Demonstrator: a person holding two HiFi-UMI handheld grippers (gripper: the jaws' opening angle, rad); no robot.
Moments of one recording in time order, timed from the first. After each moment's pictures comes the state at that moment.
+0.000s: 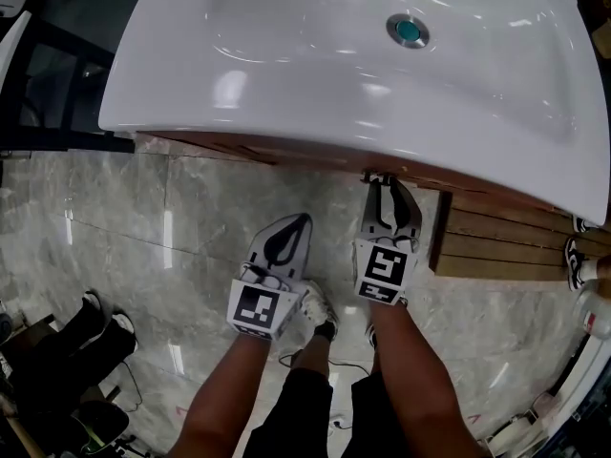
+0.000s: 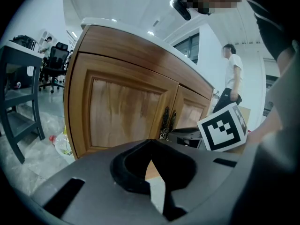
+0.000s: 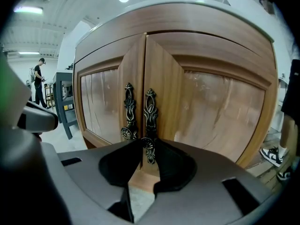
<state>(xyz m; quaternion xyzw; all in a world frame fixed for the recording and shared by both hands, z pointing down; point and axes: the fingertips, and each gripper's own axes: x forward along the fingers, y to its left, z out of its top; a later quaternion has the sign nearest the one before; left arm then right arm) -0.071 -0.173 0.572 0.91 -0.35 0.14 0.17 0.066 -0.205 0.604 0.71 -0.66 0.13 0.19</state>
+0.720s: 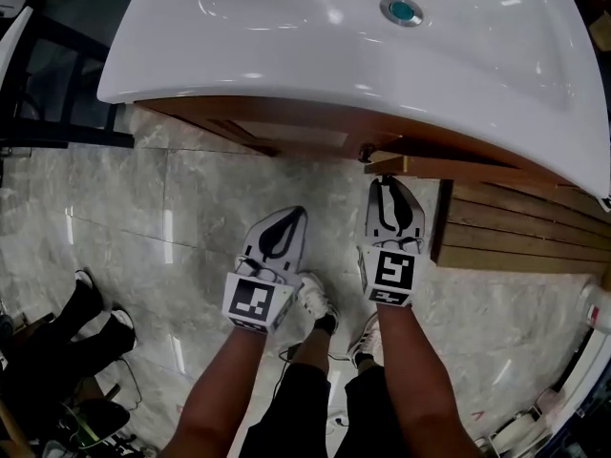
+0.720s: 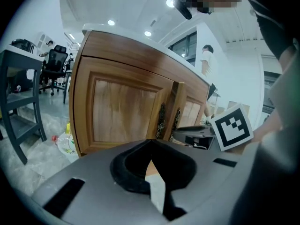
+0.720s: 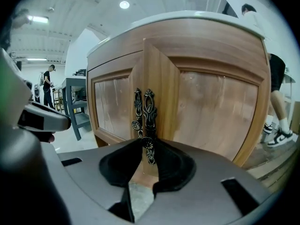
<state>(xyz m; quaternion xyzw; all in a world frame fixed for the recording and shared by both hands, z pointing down) -0.079 -0.151 0.581 0.91 -0.35 0.15 0.18 0.060 -0.173 0.599 0.69 -0.69 0.13 0.17</state>
